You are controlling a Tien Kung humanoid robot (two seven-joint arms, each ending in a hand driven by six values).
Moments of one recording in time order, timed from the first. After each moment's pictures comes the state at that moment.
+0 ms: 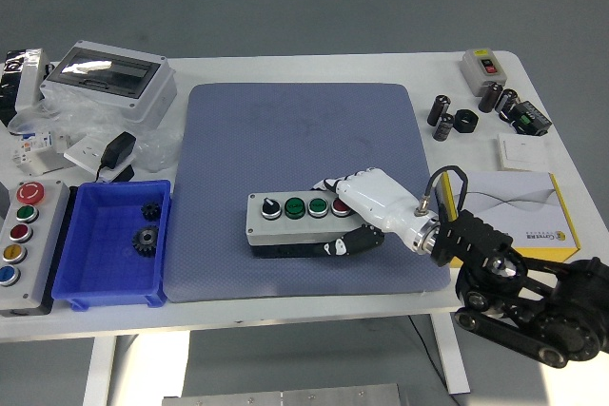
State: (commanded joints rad) left arm -0.09 0.10 -1.39 -0.18 1.46 0.00 0.13; right arm 0.59 -0.45 0.35 1.40 -1.94 -0.29 -0.15
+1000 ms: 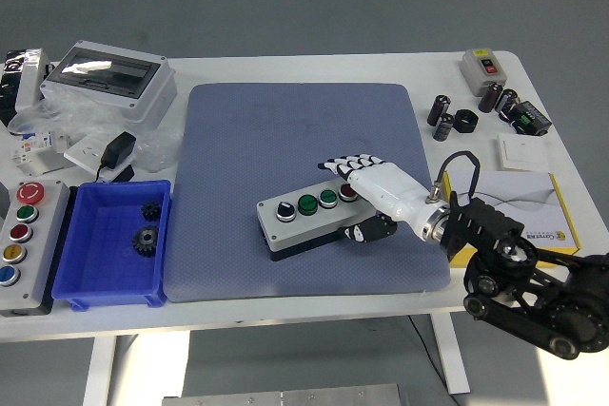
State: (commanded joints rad) left arm -0.09 0.11 -1.50 -0.18 1.59 -0.08 0.08; right arm 0.58 -0.49 0.43 1.45 -1.85 -0.20 -0.16
